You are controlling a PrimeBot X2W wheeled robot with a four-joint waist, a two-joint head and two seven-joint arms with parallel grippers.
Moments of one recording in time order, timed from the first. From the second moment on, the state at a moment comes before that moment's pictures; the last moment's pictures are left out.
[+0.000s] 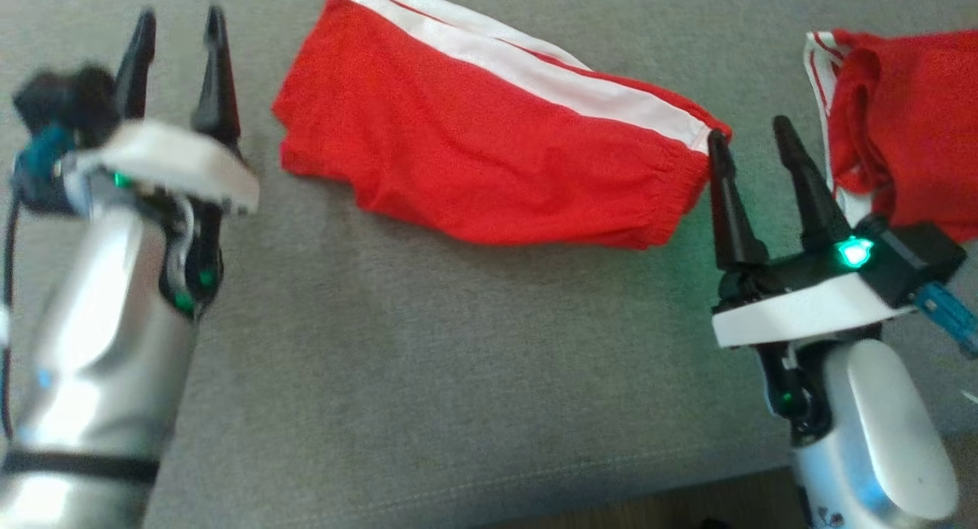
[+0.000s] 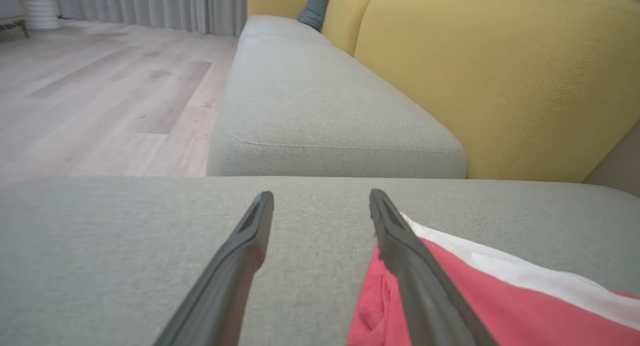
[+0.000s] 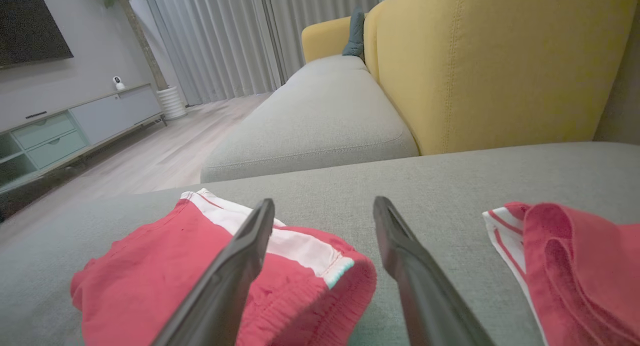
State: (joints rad) left arm -0.72 0.28 -0.38 0.55 -0.54 0.08 -0.26; right arm -0.26 -0.05 0.14 0.06 0.24 0.13 -0.12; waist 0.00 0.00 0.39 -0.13
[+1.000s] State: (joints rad) left arm -0.21 0.20 -0.21 0.18 -0.32 0.12 -0.26; right arm -0.15 -0.05 0.05 -0.03 0.17 0.13 -0.03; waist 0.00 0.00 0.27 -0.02
